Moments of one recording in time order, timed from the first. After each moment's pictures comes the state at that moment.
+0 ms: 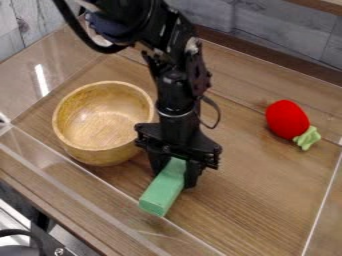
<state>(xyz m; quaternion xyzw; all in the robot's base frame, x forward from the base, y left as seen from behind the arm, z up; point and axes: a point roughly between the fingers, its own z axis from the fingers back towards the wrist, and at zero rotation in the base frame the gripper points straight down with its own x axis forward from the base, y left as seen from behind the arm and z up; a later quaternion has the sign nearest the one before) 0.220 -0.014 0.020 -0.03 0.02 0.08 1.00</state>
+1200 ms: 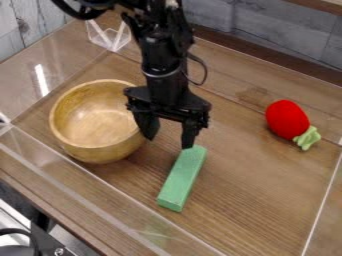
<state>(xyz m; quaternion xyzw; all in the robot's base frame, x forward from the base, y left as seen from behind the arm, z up) 0.244 0.014 0.052 -0.02 -0.04 0.10 0.99</state>
